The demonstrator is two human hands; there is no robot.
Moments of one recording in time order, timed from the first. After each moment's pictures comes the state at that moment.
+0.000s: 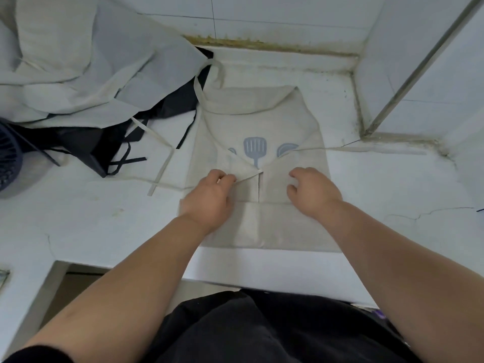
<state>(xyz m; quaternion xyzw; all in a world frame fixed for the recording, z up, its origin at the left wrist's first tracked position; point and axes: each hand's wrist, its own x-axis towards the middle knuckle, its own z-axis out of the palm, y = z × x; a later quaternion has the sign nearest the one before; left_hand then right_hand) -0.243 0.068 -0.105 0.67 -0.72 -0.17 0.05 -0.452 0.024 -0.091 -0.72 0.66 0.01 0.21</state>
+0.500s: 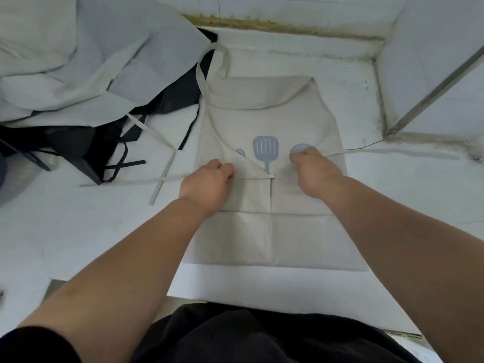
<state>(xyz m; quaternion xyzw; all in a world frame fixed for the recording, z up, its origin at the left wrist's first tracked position) -0.219 0.014 -0.112 0.68 -0.72 -0.15 0.00 -0.434 -0.042 -0.106 -0.75 0.61 0.12 0.22</state>
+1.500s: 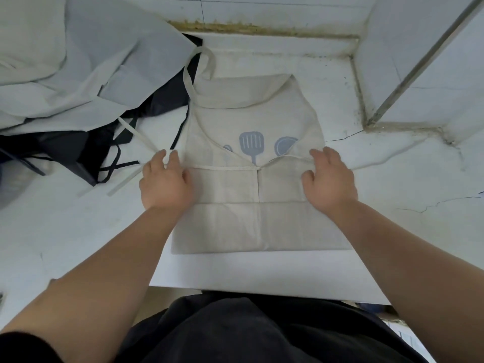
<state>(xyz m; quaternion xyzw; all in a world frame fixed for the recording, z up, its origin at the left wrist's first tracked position) -0.188 0.038 -0.111 0.82 -0.55 -0.13 0.10 -0.462 0.017 -0.097 -0.67 0.72 -0.06 0.15</state>
